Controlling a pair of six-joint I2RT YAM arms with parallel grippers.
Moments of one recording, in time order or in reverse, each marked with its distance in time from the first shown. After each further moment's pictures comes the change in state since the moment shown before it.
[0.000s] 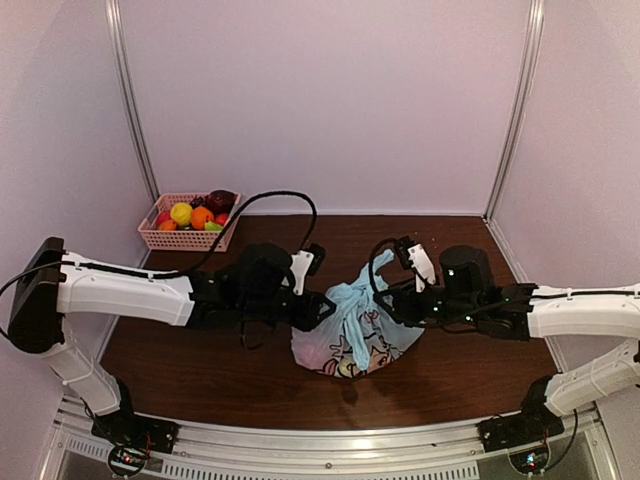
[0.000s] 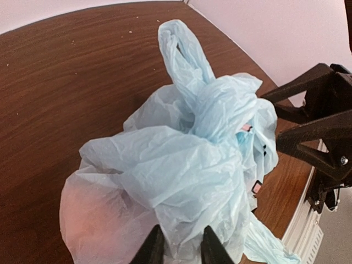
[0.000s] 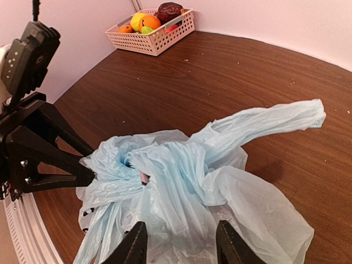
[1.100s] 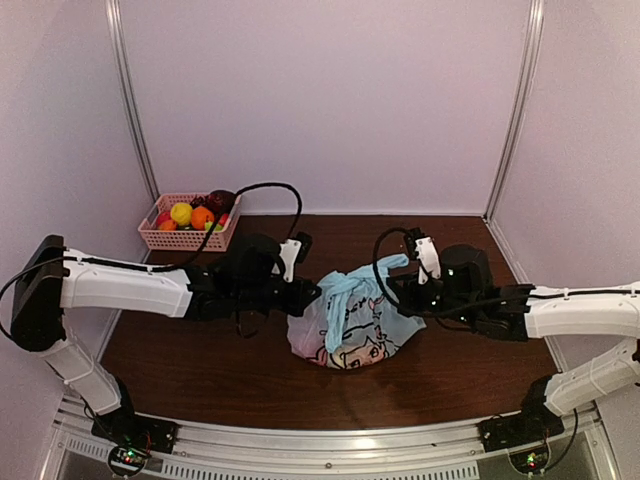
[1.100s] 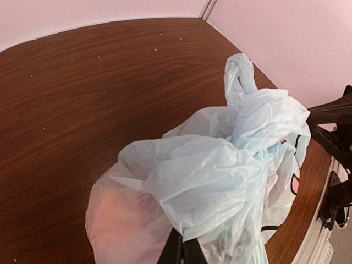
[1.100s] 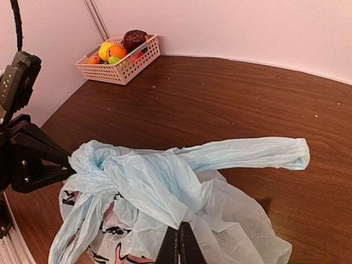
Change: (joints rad) left arm 0.091 0.004 -0.004 0.044 0.000 0.036; right arm 0.001 0.014 0.001 0.068 0.171 0.058
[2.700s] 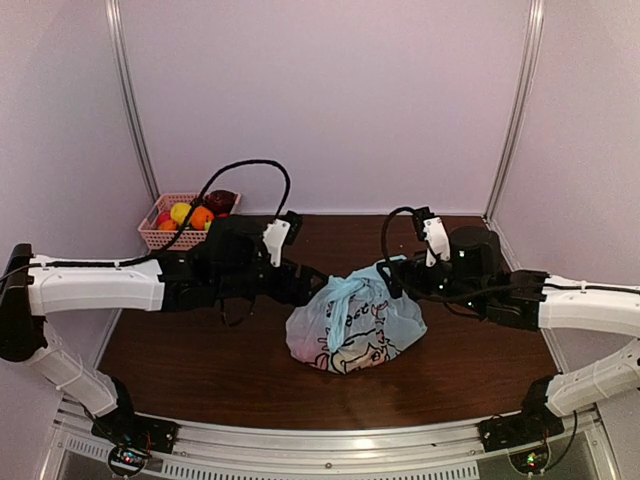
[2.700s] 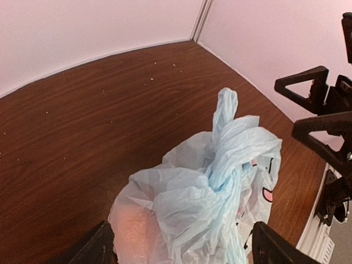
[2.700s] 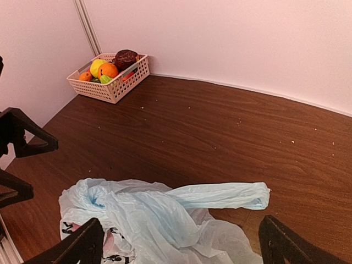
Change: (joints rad) left arm 0.003 -0.139 -0.003 -0.076 -0.008 0.095; right arm -0.006 -0.058 0.090 -0.118 0.092 -0.062
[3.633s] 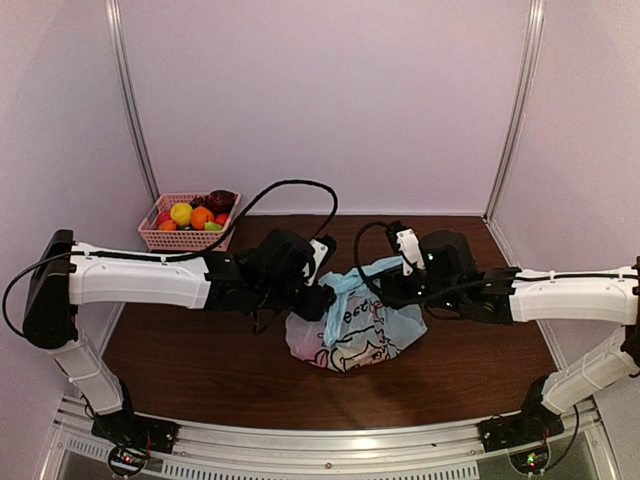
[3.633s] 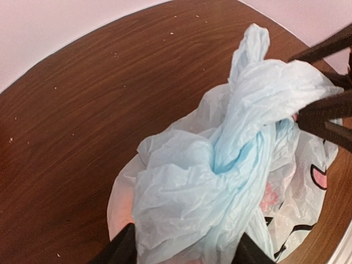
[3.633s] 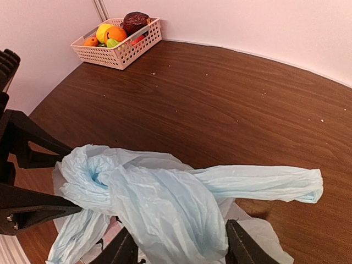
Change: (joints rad) left arm -0.100 0.227 0.217 -0.237 -0.212 0.066; right arm -0.006 0.181 0.058 -0.002 -0.110 0.010
